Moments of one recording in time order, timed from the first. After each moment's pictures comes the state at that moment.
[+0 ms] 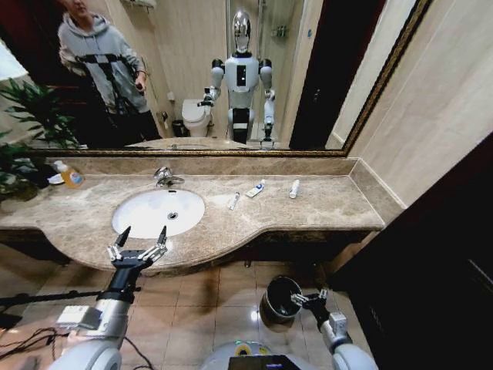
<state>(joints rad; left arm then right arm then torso) 1.84 -1.36 -0.82 -2.47 -0.37 0.04 0.05 -1.82 1.33 0.55 2.03 0.12 0.01 -0.04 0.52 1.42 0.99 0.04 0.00</state>
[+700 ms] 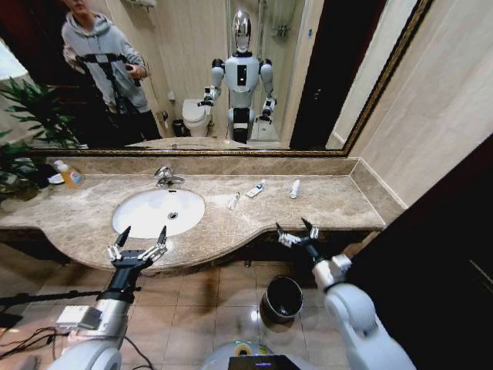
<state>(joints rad) 1.84 -1.36 -0.82 -2.47 -0.37 0.04 0.05 -1.28 1.22 0.46 2.05 0.33 -0.23 0.03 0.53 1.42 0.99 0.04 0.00</state>
